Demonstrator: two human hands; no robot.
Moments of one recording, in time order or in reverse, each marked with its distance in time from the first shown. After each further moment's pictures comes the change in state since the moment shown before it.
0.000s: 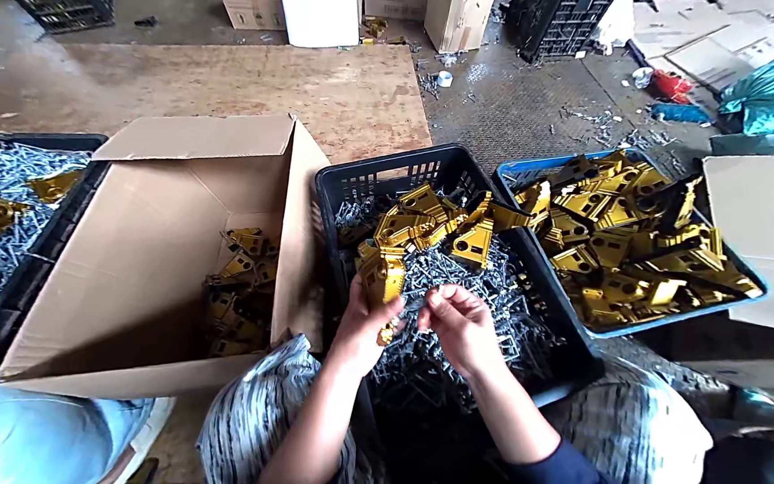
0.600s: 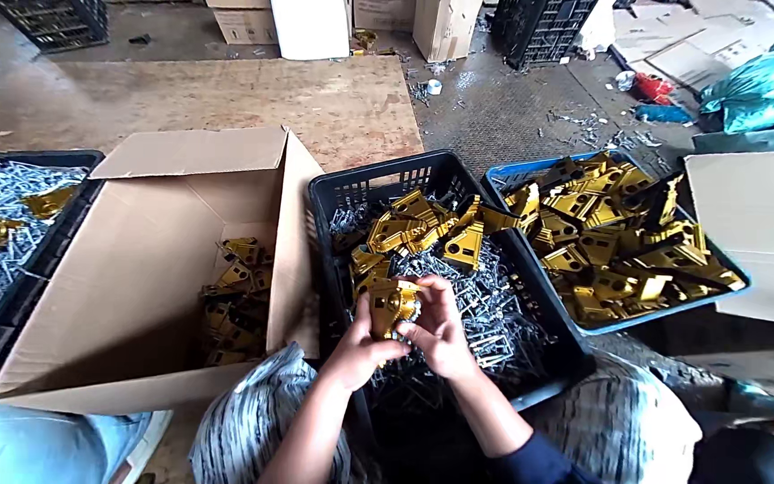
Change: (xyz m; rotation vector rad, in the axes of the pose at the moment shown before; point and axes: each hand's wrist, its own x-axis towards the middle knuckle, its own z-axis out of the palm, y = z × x) left_hand -0.013 -0.007 -0.014 0.278 -0.224 -0.041; right_hand 0.007 0.035 -0.010 -0.196 -0.260 -0.298
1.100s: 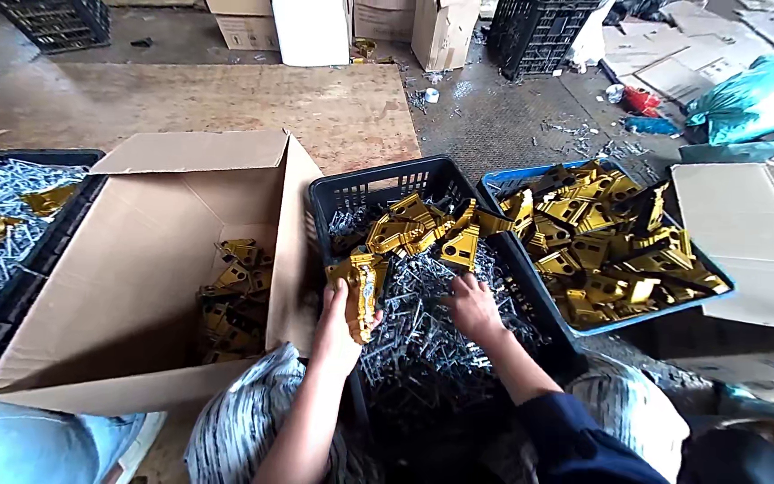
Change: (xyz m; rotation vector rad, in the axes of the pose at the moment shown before) left_hand 0.012 0.023 0.004 -0.382 0.540 -0.033; right_hand 0.022 0.003 -0.112 -1.660 -0.445 0.428
